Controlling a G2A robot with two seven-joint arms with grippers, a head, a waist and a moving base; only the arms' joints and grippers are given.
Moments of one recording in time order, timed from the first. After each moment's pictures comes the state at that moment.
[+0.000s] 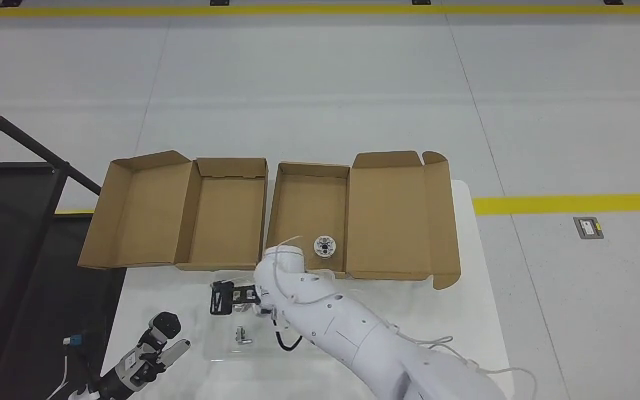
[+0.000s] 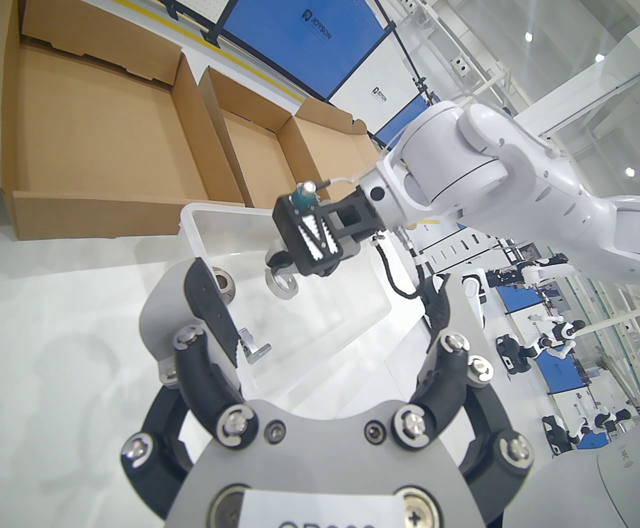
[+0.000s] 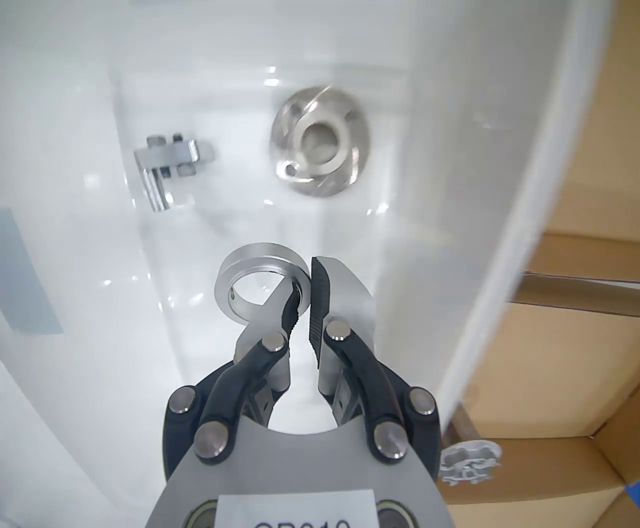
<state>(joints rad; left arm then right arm) 1.75 -1.06 -1.88 -1.67 0.26 -0.93 -0.39 -0.23 -1.97 0.37 -0.46 -1.27 -0.63 0.71</state>
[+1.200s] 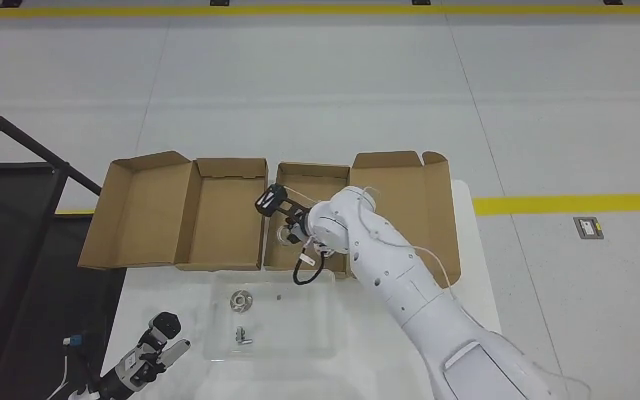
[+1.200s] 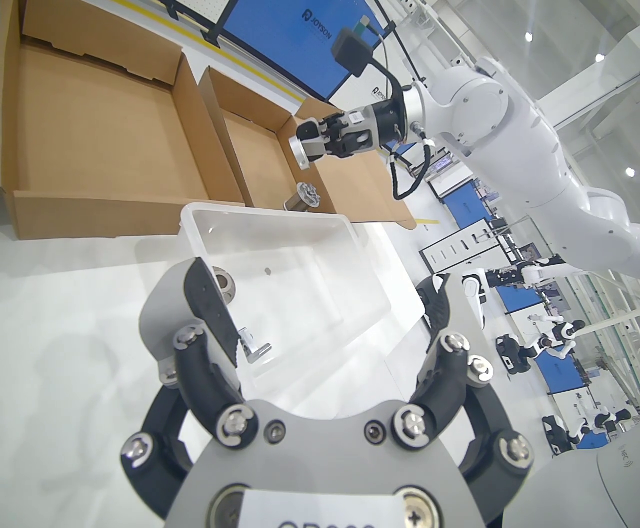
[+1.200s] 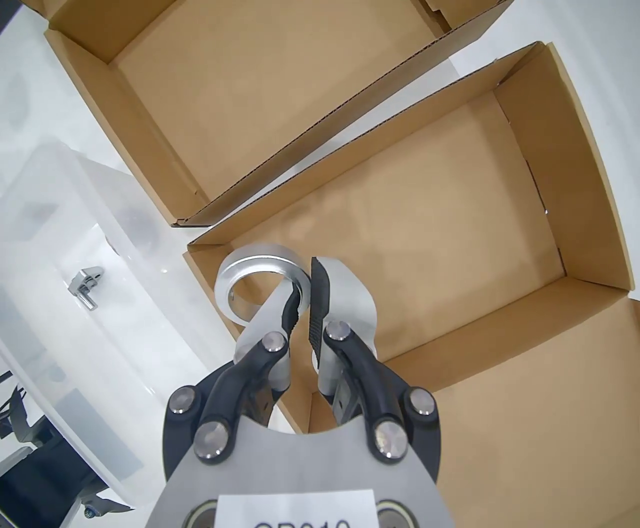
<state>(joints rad) 1.75 -1.06 -1.88 -1.67 0.26 -0.93 -0.39 -0.23 -1.77 0.85 -0.64 -1.19 -0.41 0.84</state>
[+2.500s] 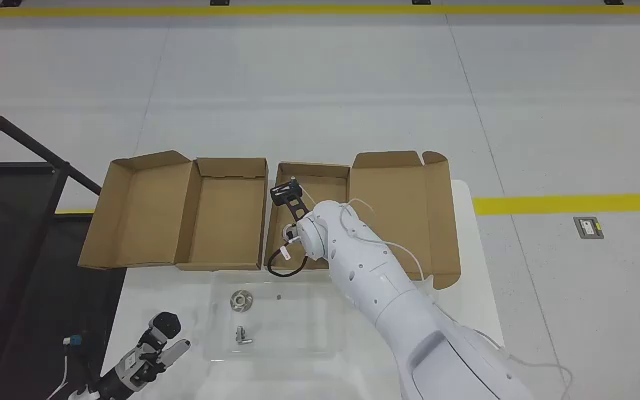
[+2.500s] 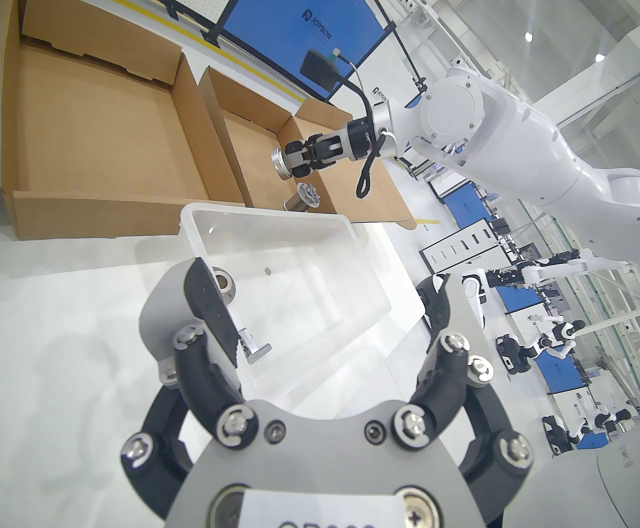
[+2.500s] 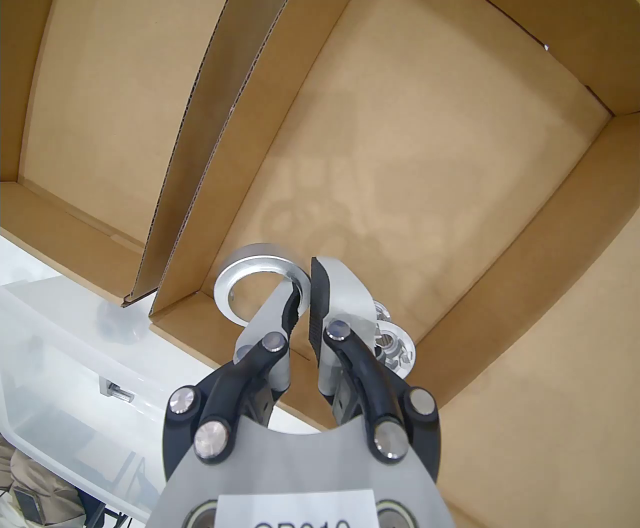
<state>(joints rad) 1.75 -1.06 -1.88 -1.67 0.26 -0.93 -0.39 -0.12 -1.94 0.80 -0.23 -0.98 0.03 0.71</state>
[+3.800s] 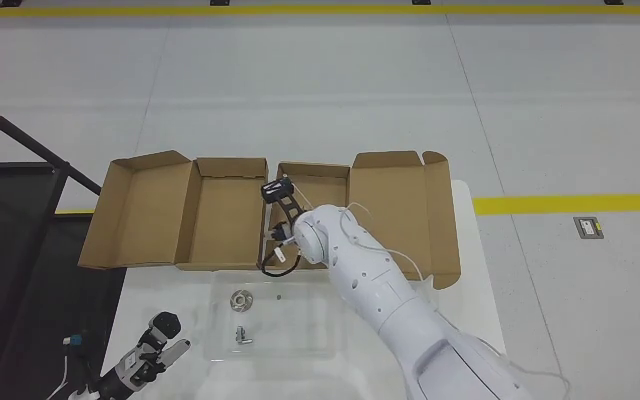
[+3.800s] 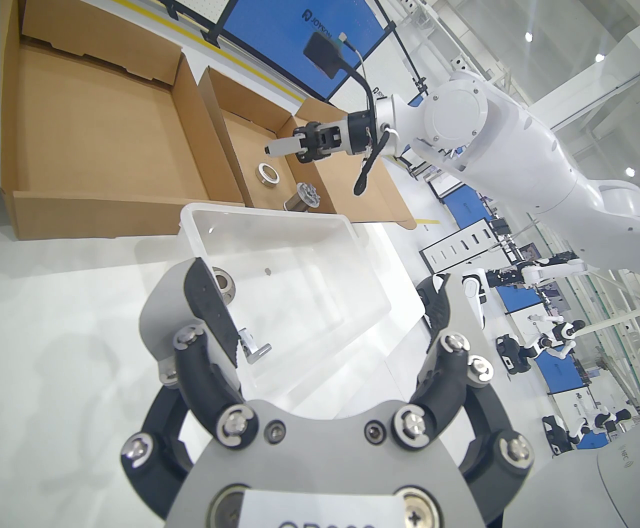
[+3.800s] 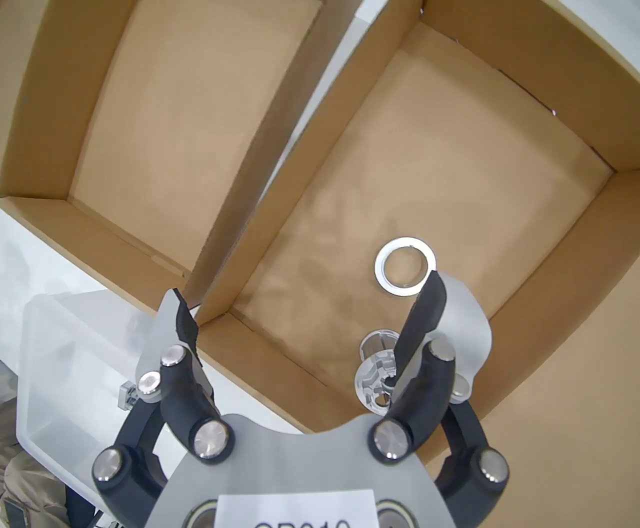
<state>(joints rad) 1.75 -1.06 -1.88 -1.67 0.26 -0.93 -0.39 -0.21 -1.89 0.84 -0.42 -1.02 -0.03 0.64</state>
